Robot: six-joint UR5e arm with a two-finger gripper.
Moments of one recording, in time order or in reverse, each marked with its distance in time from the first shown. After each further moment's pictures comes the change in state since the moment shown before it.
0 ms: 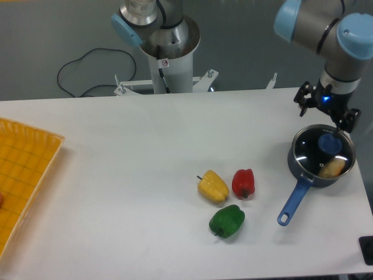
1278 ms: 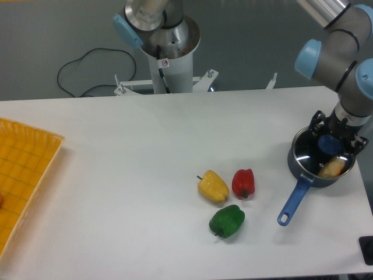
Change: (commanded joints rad) arm 0.046 -0.244 0.054 0.136 -0.008 0.011
